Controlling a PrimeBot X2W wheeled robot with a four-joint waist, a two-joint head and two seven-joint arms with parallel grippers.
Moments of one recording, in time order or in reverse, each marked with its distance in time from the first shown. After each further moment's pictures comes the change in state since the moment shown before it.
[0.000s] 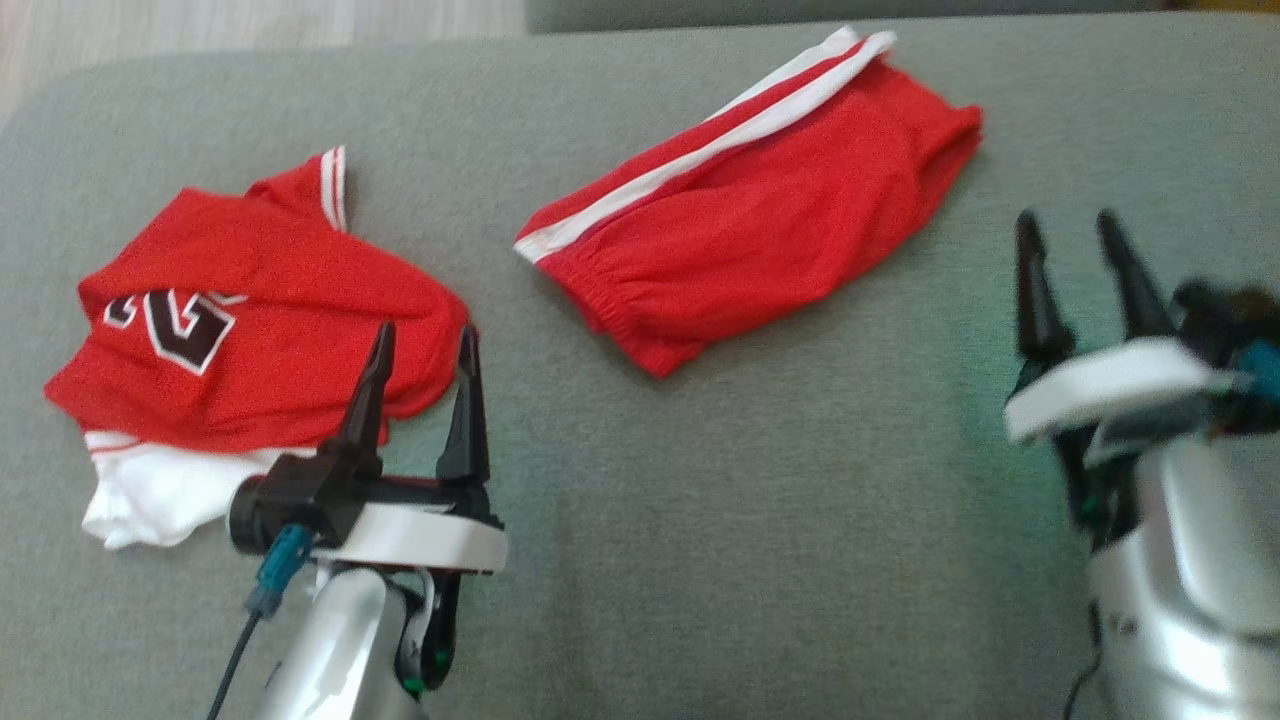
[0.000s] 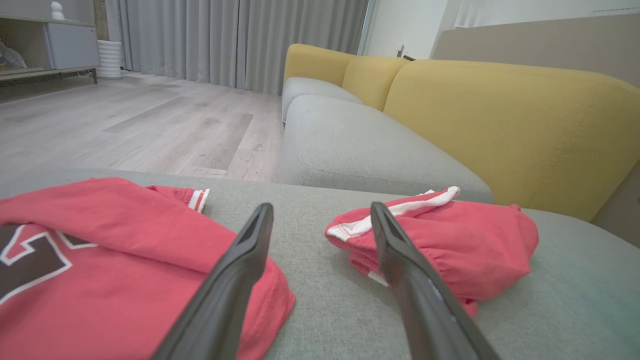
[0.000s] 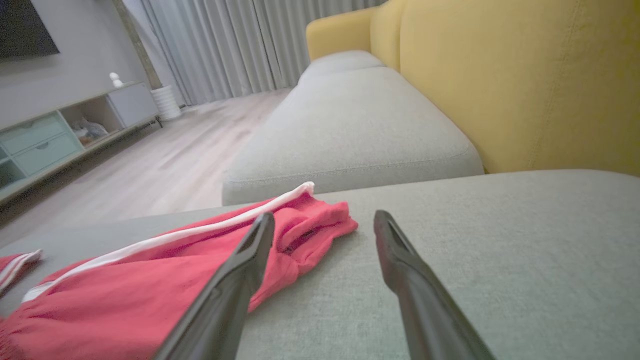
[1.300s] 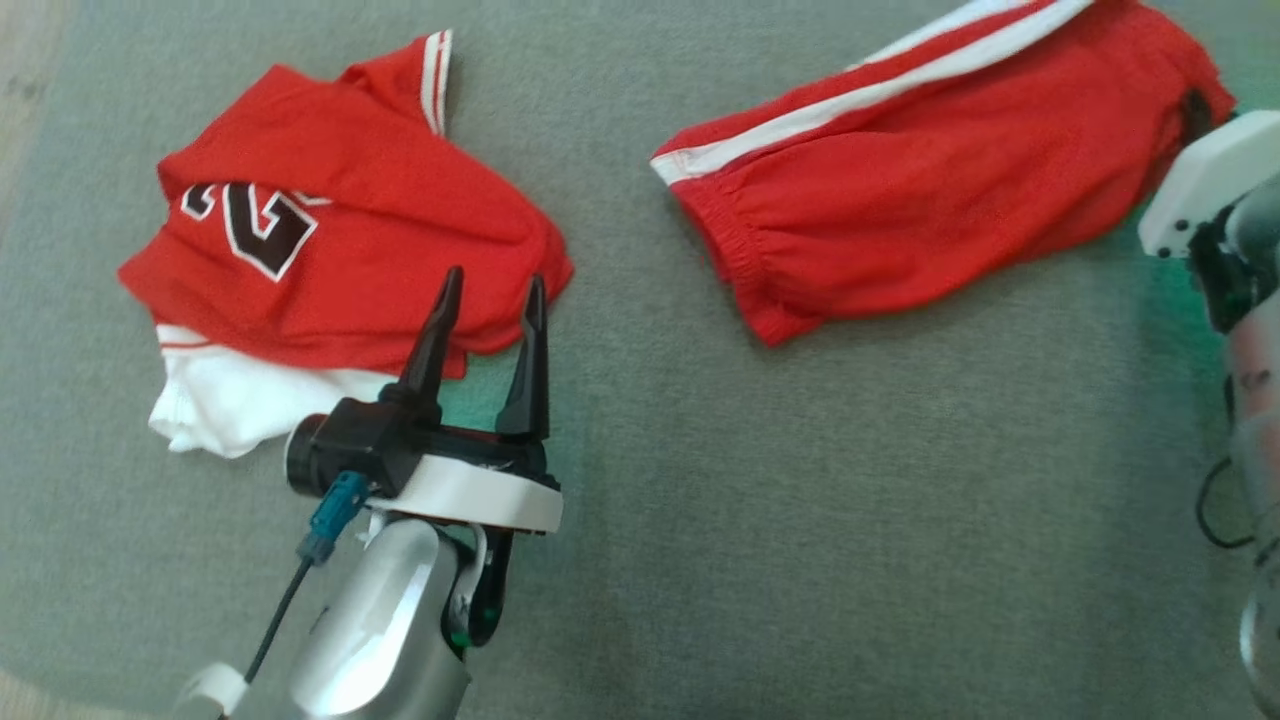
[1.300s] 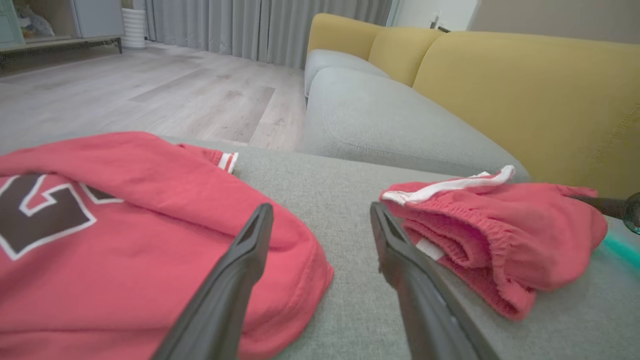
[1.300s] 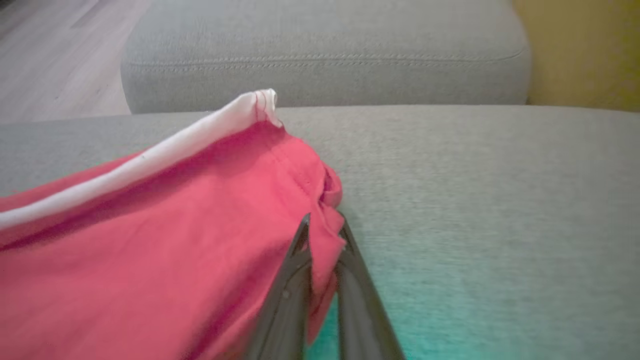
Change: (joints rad) left arm -0.129 -0.024 -0.121 0.029 -0.053 0.019 0.000; right arm -0.644 -0.196 -0.144 0.754 -0.208 0.000 0.221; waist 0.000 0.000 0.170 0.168
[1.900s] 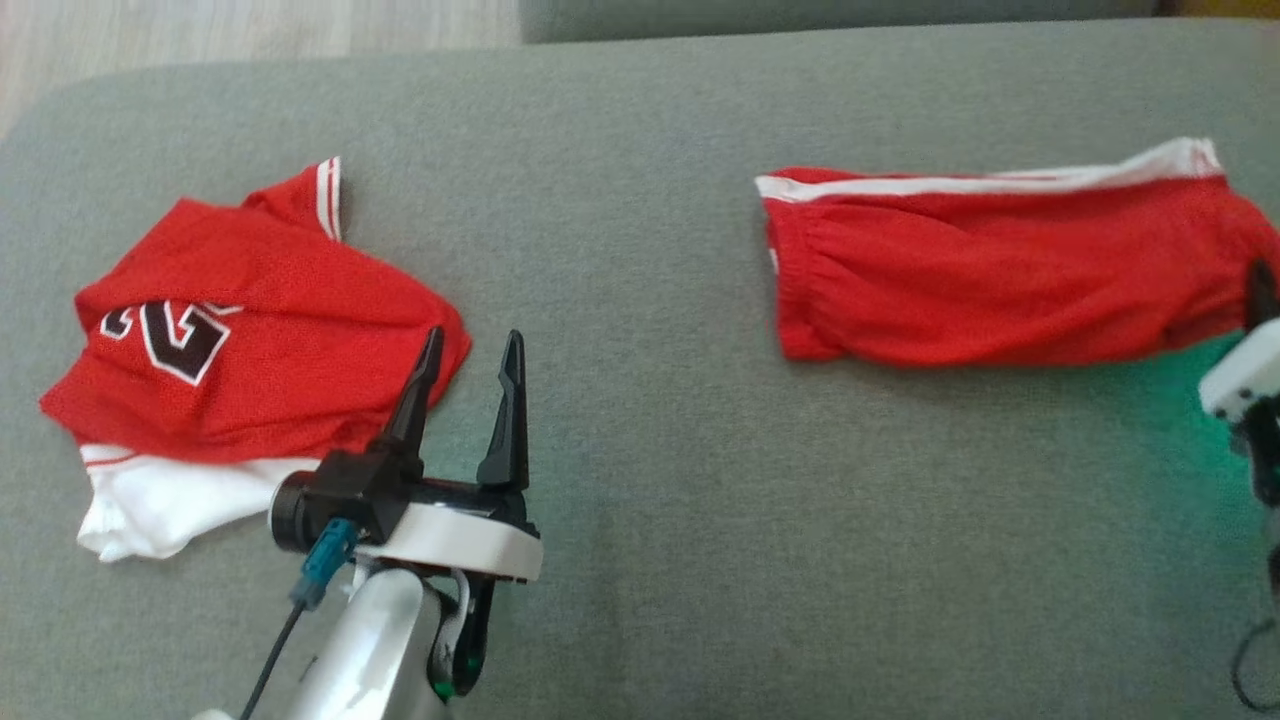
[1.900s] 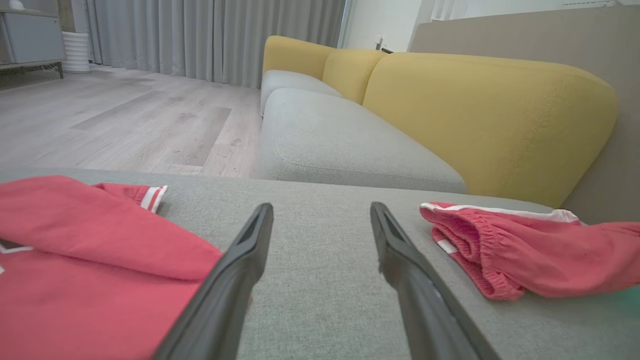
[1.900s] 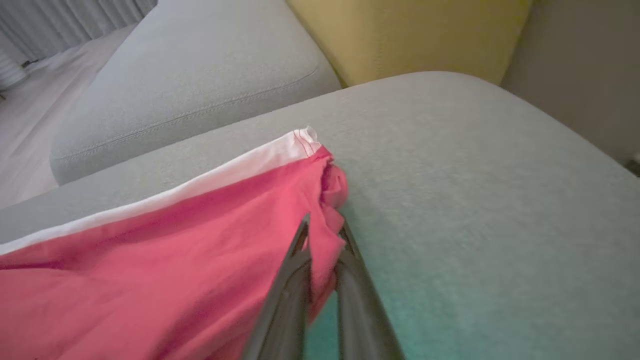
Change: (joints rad) left arm 0.078 0.001 0.051 0.019 0.044 -0.019 0.000; right arm 0.330 -0.080 0.047 -0.150 0.364 0.000 -0.089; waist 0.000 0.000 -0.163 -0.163
